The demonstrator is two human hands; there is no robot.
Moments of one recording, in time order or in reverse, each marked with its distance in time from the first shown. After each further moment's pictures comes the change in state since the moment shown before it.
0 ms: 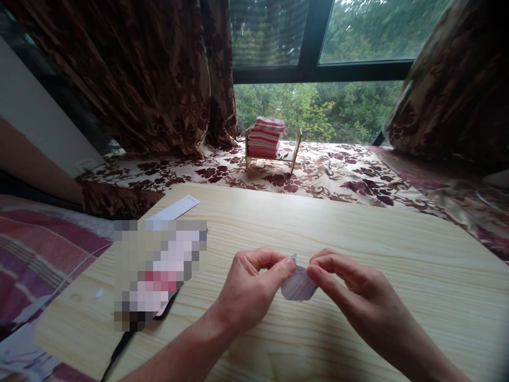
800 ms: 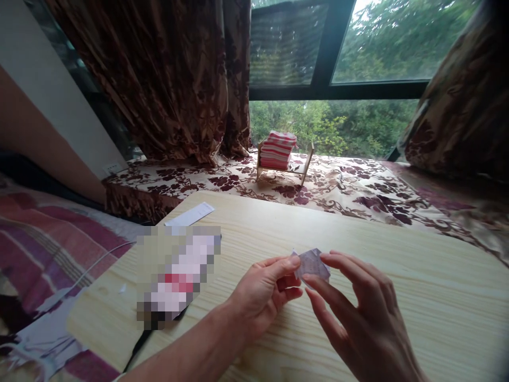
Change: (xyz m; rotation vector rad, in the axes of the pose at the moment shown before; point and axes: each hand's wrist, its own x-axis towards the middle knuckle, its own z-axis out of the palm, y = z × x) left_hand 0.008 -0.010 -0.004 -0.715 0.010 -0.373; right_hand -0.003 0.000 0.022 -0.730 0.410 -0.706
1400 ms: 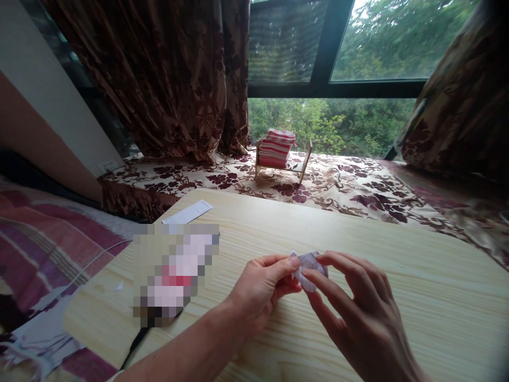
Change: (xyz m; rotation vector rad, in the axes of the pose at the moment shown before) left_hand 0.000 -0.002 0.002 0.102 0.000 0.086; right_hand -0.001 0.005 -0.002 0.009 -0.066 -0.017
